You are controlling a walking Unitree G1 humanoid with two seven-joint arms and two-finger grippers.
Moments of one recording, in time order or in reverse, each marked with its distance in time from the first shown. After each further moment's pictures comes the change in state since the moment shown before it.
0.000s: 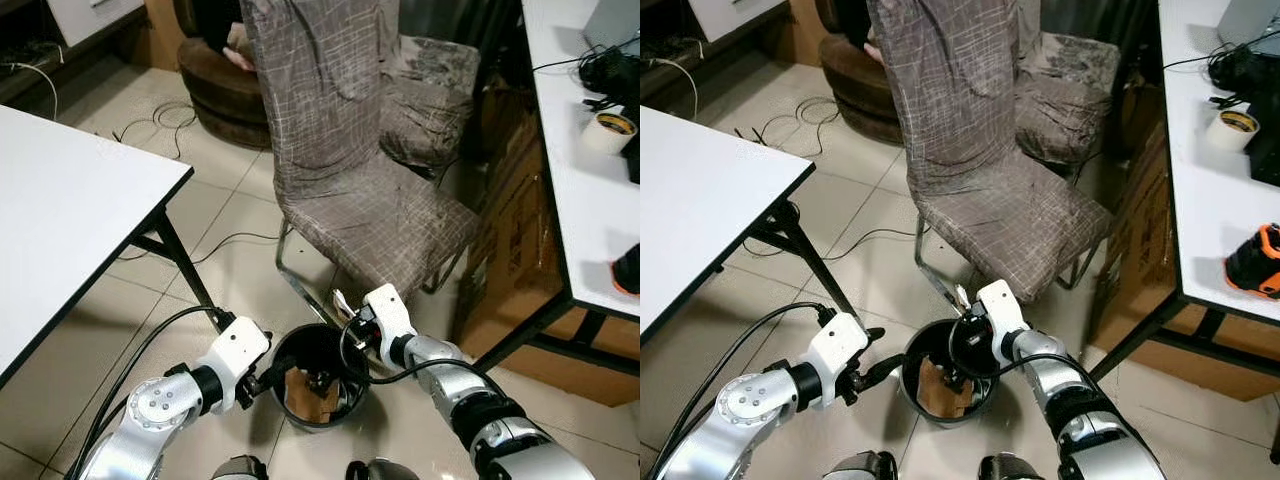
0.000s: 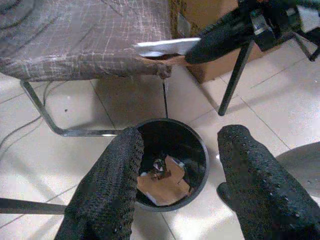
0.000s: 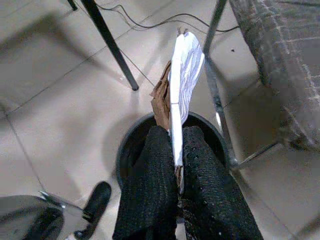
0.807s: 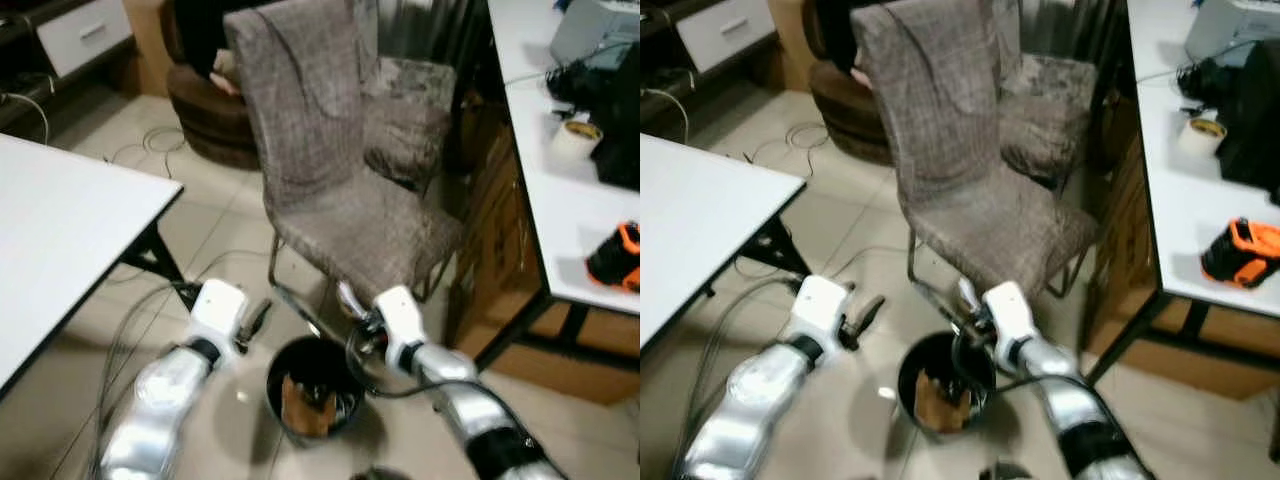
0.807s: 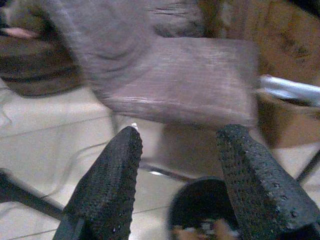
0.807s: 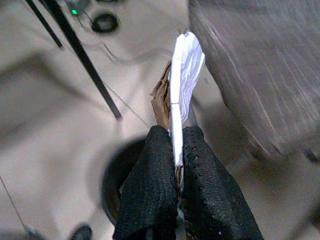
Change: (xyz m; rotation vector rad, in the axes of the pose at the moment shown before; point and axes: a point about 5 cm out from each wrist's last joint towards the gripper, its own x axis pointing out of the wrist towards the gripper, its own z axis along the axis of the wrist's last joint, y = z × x) left arm 0.021 0.020 0.011 -0.136 -0.166 0.332; right arm -0.023 -0.002 -0.010 0.000 -0.063 -0.063
